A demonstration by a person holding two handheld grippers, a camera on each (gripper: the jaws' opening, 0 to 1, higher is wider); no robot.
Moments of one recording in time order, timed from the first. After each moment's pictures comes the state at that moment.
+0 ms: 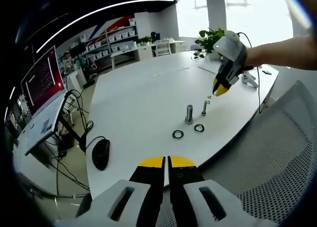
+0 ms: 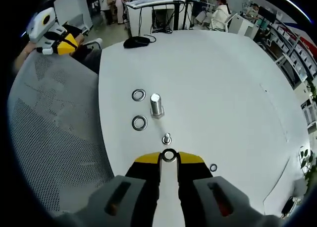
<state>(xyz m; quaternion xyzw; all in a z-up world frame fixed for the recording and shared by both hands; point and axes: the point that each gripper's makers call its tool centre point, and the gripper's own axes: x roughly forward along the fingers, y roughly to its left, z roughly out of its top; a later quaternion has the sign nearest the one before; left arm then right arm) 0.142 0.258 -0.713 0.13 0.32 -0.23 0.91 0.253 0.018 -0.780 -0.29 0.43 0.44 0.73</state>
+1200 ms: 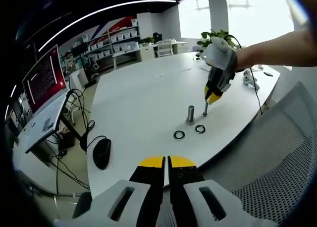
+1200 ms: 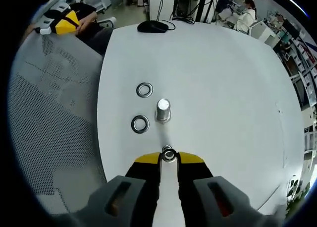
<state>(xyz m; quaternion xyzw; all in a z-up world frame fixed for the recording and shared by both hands) 0.141 0.259 -0.712 0.13 0.32 -0.23 0.91 0.261 0.040 -0.807 -0.38 0.44 0.48 0.66</state>
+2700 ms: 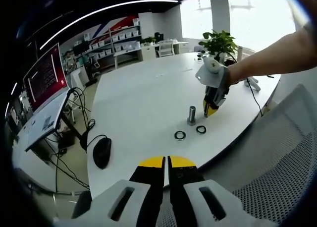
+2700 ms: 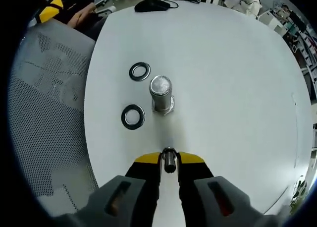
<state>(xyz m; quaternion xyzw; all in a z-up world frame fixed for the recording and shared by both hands) 0.143 0.261 -0.713 0.12 0.32 -0.22 0.91 0.261 0.039 -0.862 -0.38 0.49 0.48 0.62</state>
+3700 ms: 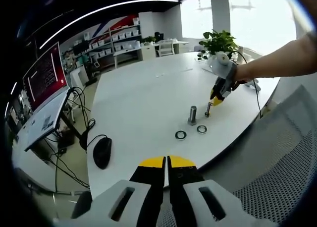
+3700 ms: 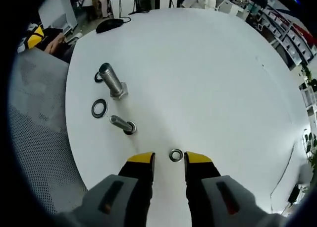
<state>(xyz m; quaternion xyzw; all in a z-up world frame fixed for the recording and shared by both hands) 0.145 0.263 -0.713 0.12 0.32 -0.22 0.91 0.296 -0.027 -0.851 -0.29 0.48 0.37 0.74</state>
